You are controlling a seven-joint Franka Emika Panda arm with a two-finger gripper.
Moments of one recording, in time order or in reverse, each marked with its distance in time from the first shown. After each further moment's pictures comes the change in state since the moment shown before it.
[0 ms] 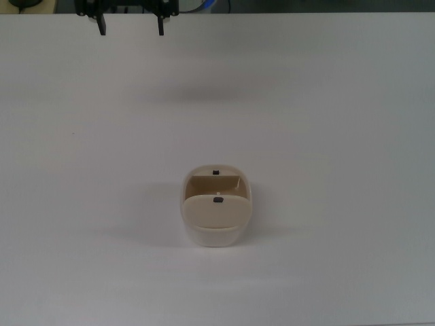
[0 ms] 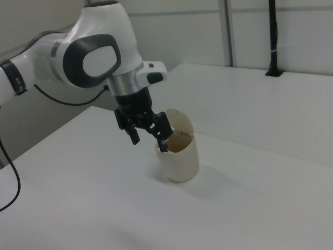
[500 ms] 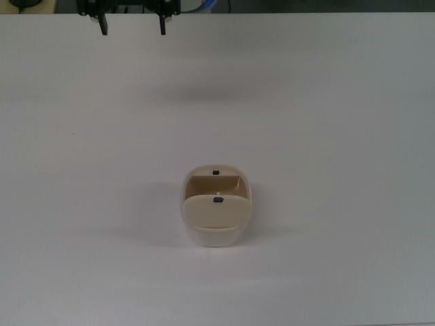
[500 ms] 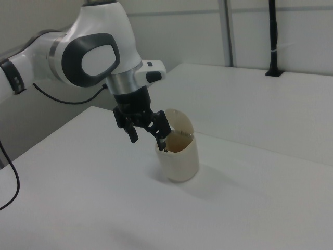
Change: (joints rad) arm 0.002 -0.002 0.002 0.004 0.012 0.000 0.000
